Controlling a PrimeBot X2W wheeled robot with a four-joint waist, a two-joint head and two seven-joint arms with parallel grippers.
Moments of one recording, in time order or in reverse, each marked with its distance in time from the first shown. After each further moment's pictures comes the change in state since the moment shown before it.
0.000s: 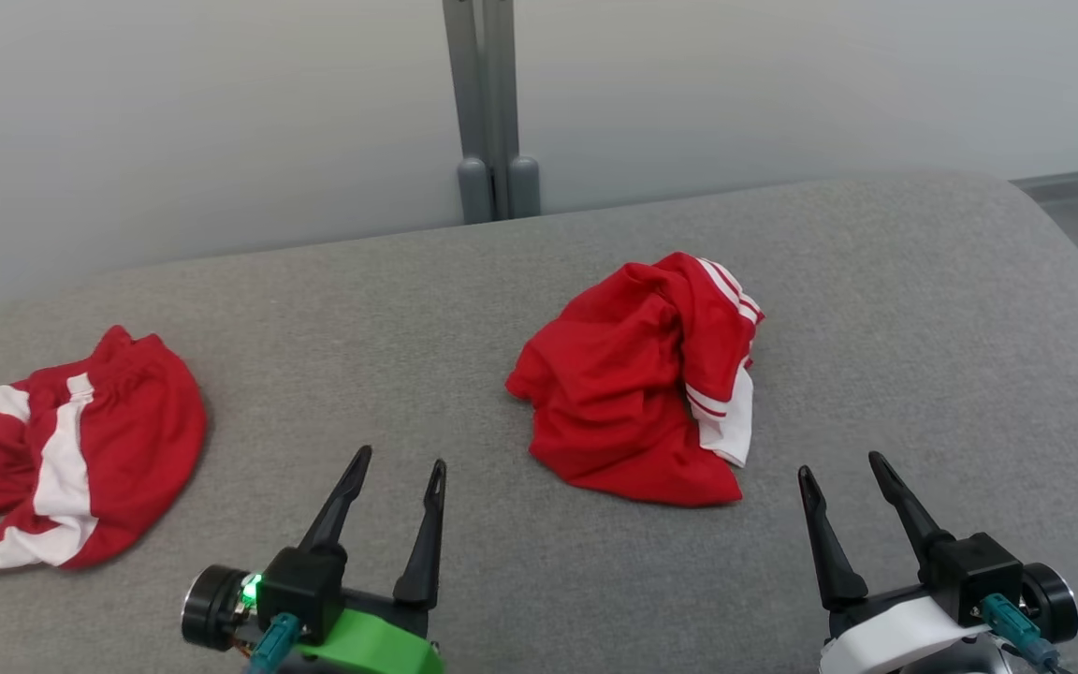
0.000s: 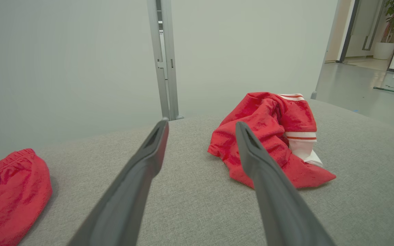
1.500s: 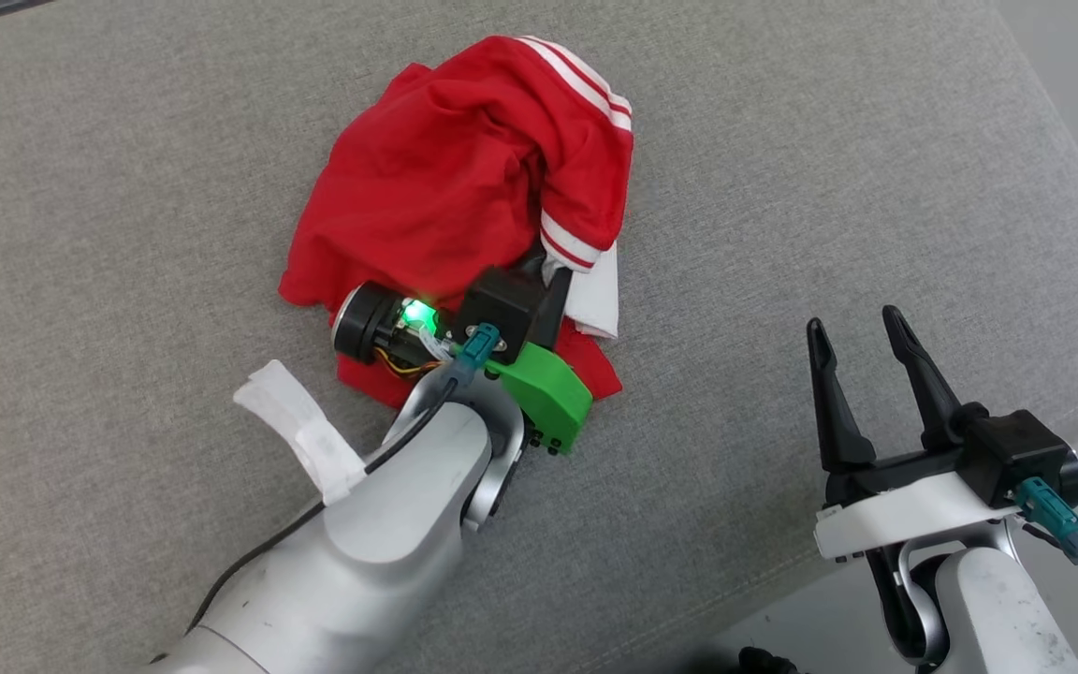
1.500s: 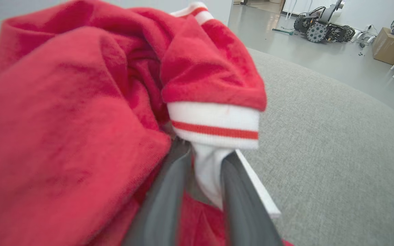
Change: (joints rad) left arm -0.782 -0.003 -0.667 0.478 -0.411 0.276 0.006; right arm -0.205 -0.001 -0.007 -0.042 0.088 0.000 0.000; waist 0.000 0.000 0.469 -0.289
